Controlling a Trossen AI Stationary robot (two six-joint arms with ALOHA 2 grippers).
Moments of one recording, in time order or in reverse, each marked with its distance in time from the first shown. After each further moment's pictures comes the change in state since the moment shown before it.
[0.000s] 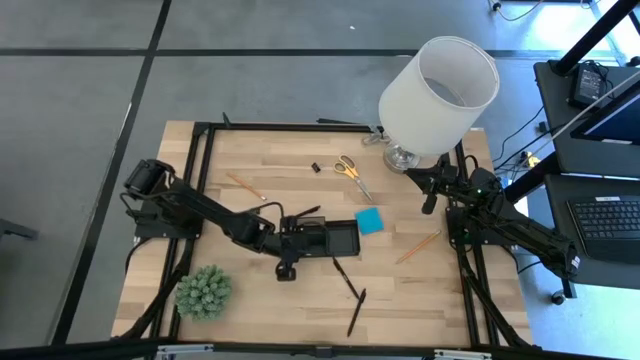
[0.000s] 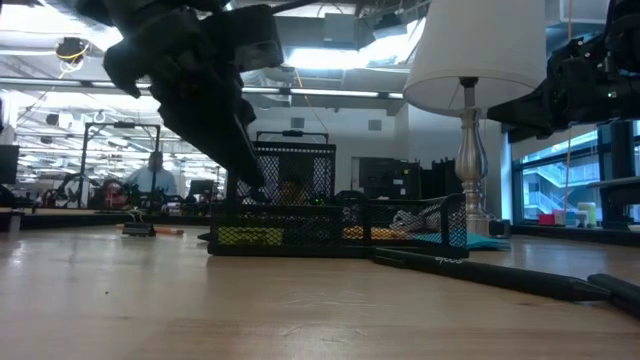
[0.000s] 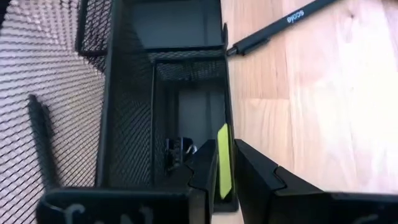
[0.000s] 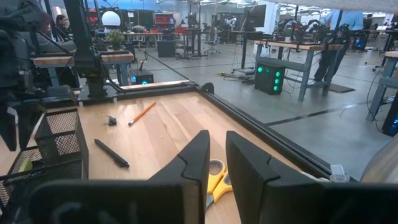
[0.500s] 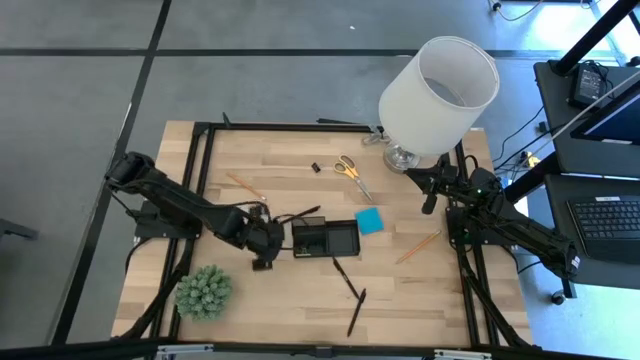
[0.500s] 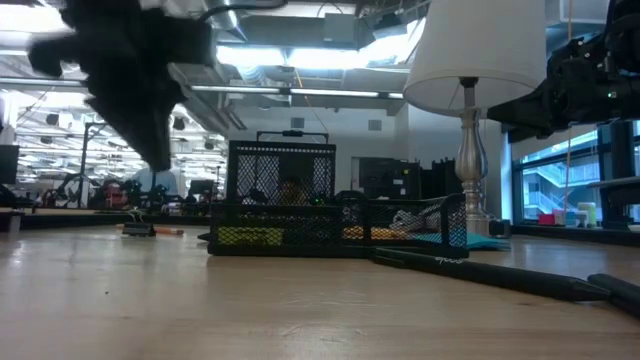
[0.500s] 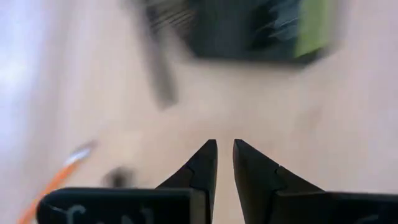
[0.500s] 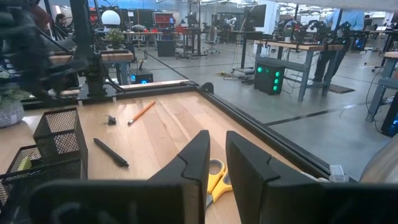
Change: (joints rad) left arm -0.034 -0.178 0.000 -0.560 -0.114 -0.192; right arm 0.000 0.000 0.000 -0.001 0.000 -0.006
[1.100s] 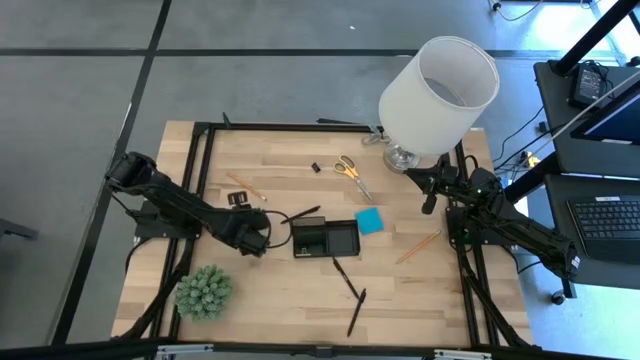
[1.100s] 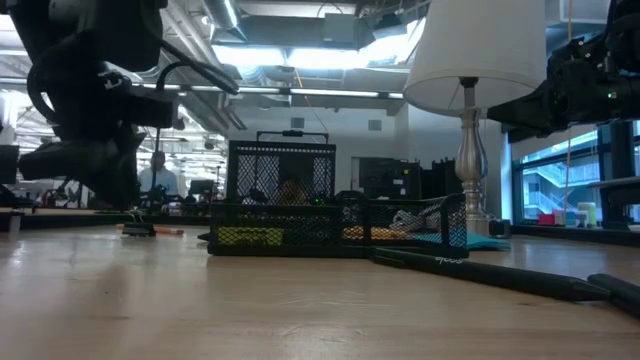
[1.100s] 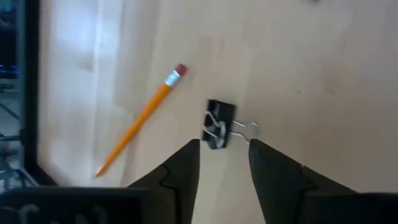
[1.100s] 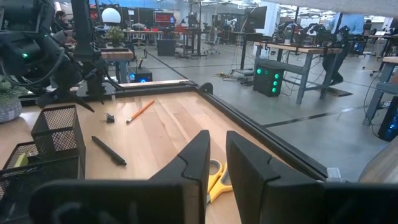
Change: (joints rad) left arm 0.002 0.006 -0.198 -0.101 -0.236 -0.102; right arm 0.000 0.000 0.000 0.000 0.000 -0.024
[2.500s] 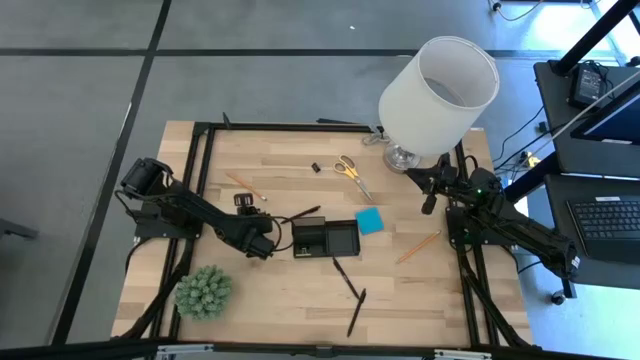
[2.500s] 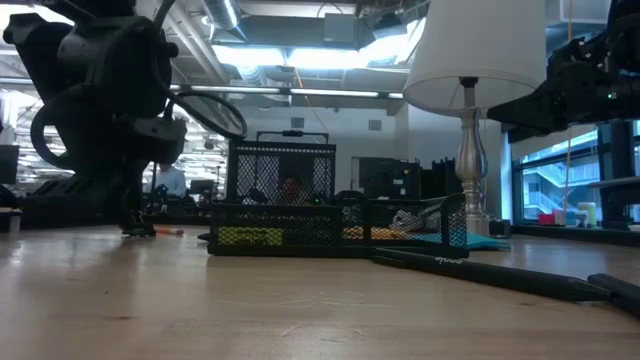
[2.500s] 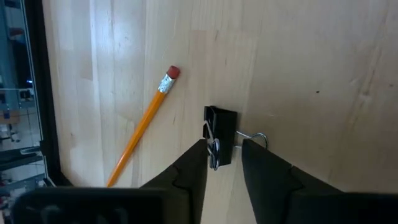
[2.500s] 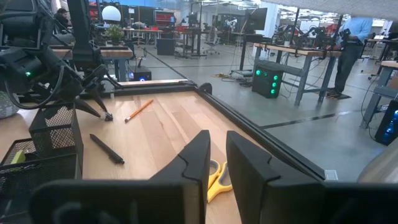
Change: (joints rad) left arm 0.013 0.154 0.000 0.048 -0.052 0.068; right arm 0.000 0.000 0.000 0.000 0.000 -0.021
